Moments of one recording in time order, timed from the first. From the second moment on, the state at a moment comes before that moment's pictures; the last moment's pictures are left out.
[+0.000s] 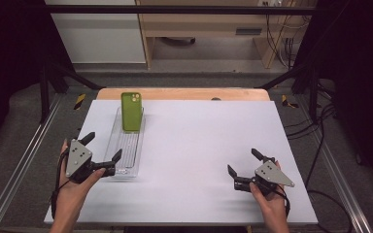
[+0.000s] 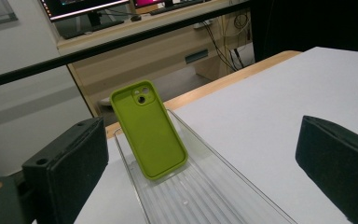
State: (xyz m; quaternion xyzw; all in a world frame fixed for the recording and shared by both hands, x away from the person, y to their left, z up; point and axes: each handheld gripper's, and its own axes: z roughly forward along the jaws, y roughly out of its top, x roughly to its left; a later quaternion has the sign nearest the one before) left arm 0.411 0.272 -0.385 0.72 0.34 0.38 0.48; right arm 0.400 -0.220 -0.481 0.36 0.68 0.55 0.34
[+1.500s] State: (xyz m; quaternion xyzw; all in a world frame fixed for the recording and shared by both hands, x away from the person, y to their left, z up) left arm 0.399 0.284 -0.444 0.69 0.34 0.35 0.54; right arm 0.399 -0.222 -0.479 0.35 0.68 0.55 0.34
